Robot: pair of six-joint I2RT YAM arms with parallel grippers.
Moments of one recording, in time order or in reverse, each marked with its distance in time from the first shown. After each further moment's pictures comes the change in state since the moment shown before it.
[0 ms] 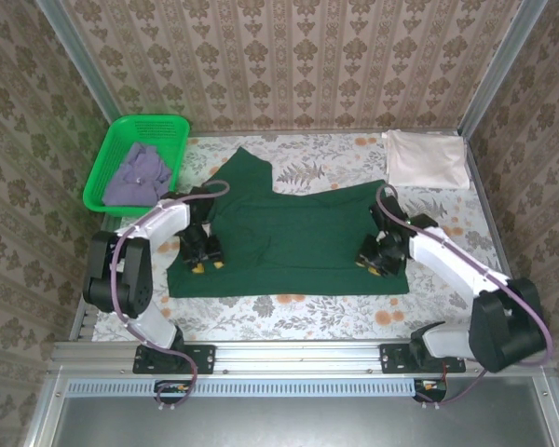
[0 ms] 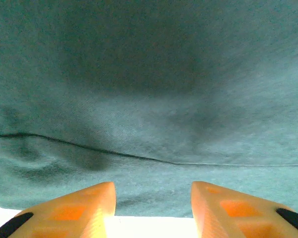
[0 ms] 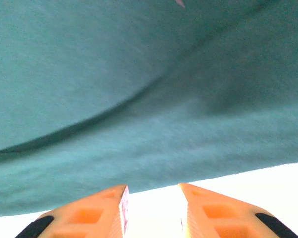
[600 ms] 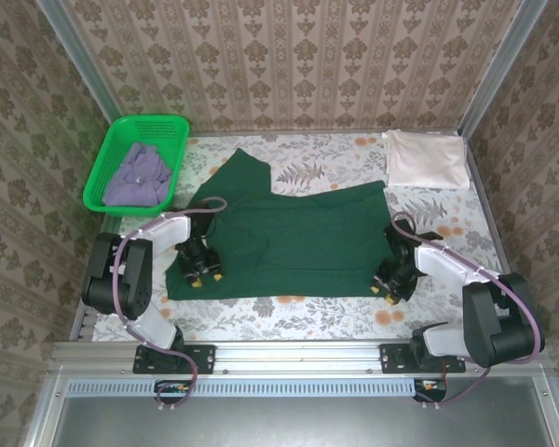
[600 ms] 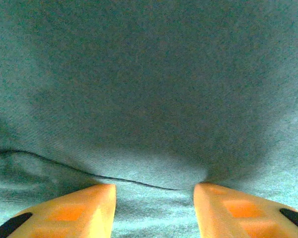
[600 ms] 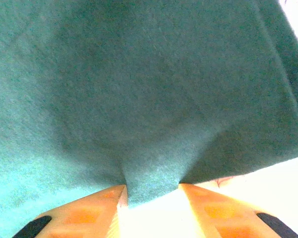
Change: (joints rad) left arm 0.000 -0.019 -0.120 0.093 -0.039 -0.115; right arm -0.111 0.068 -0.161 0.024 -0.040 0.044
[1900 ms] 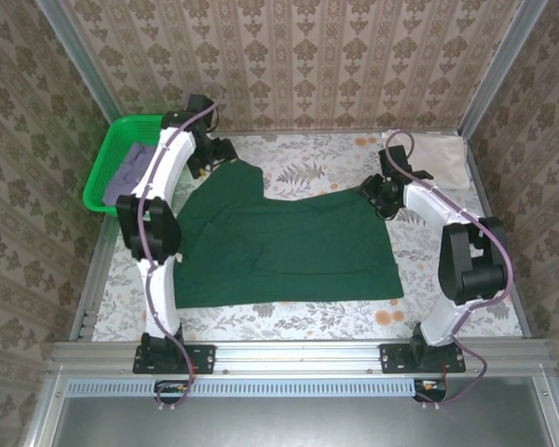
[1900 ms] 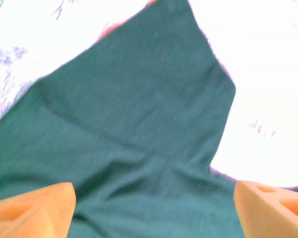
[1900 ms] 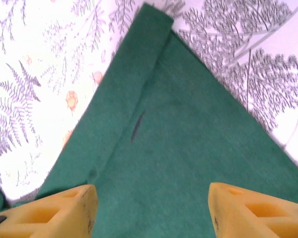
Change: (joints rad) left arm 0.049 0.610 1.382 -0.227 -0.048 -0.015; right arm -0.067 0.415 0.623 0.336 0.164 0.001
